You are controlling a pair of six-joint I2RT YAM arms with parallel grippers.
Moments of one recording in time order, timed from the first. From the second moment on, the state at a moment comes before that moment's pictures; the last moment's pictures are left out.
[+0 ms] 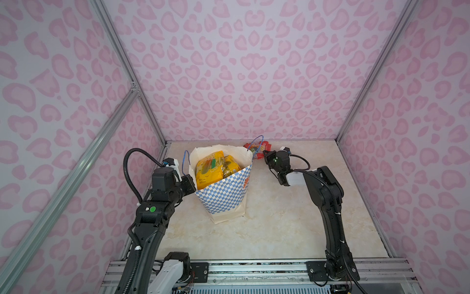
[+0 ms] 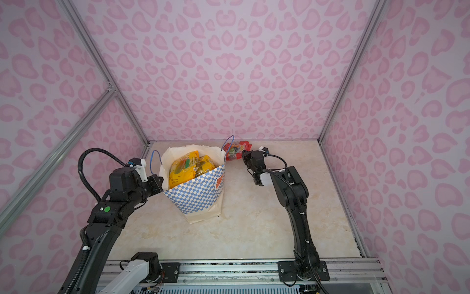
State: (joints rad) left arm -0.06 0.87 0.98 -0.70 0.12 -0.44; right arm 0.38 2.27 1.35 0.74 -0.06 1.34
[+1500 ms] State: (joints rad) left arm -0.04 0.88 0.98 -0.70 0.15 -0.45; right arm 0.74 1.51 1.77 -0.03 -0.17 0.62
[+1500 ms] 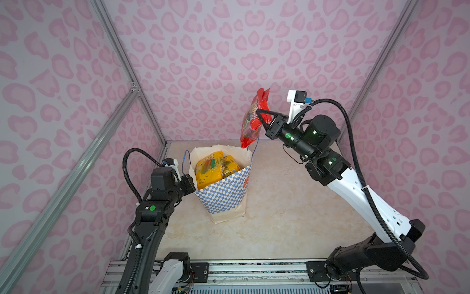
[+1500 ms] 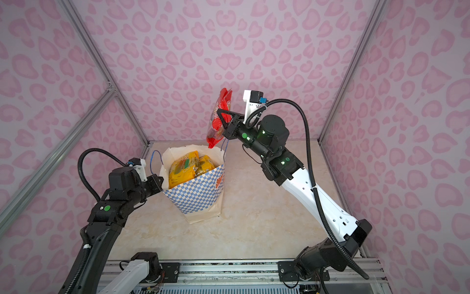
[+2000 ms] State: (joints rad) left arm -0.04 0.87 0.97 -0.69 0.16 -0.45; right arm 0.80 1.78 1.96 -0.30 -0.24 0.50
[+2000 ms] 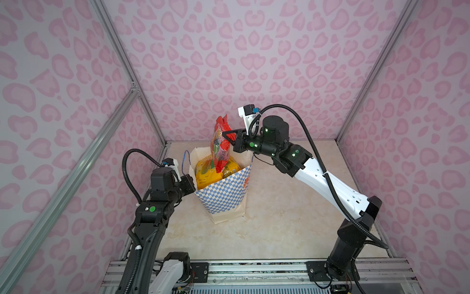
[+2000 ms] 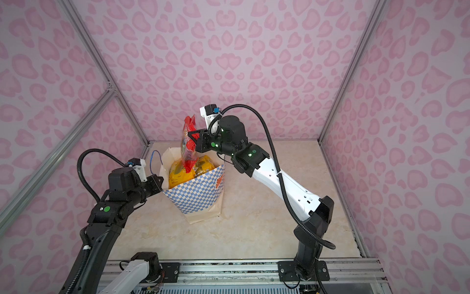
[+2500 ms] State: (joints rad) left arm -0.04 0.86 0.97 -0.69 0.16 -0.45; right arm 0.72 1.81 1.89 -0.41 -0.21 0.42
